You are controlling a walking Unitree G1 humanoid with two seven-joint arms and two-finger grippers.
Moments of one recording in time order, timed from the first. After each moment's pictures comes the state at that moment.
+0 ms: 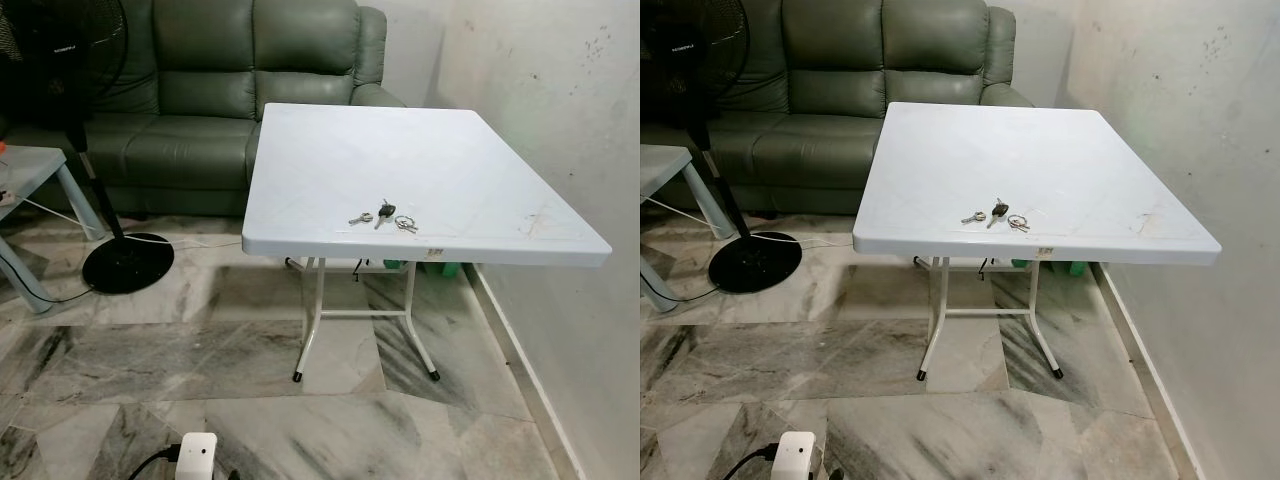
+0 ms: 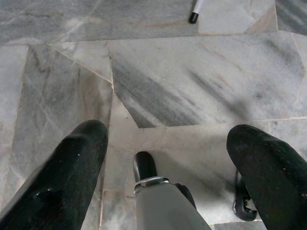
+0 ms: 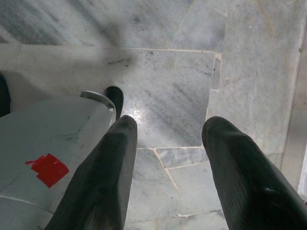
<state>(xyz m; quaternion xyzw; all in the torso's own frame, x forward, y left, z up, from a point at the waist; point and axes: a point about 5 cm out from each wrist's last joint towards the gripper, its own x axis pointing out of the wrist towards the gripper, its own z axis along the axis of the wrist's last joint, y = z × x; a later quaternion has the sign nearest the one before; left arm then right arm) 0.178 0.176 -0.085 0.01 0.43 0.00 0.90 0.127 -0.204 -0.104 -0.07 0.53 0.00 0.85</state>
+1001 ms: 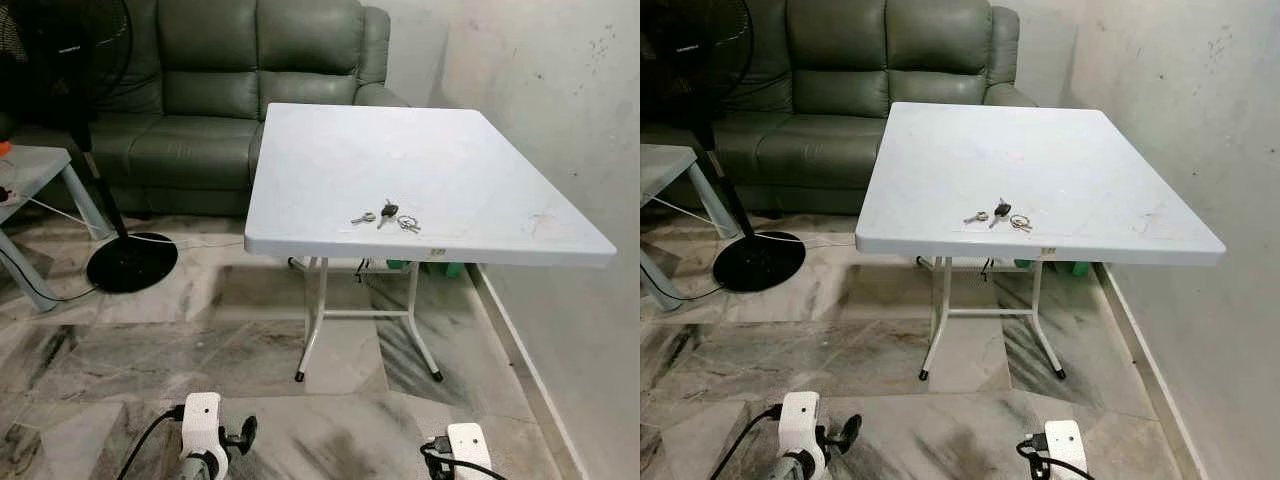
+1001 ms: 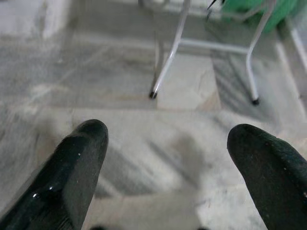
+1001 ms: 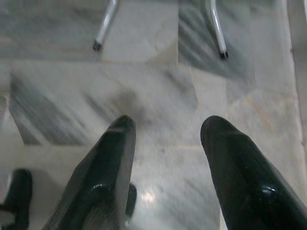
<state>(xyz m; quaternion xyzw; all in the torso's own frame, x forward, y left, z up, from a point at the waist) 0.229 0.165 -0.050 -0.08 0.29 -0.05 0.95 0.200 -0.196 -0.066 -0.02 0.35 0.02 0.94</state>
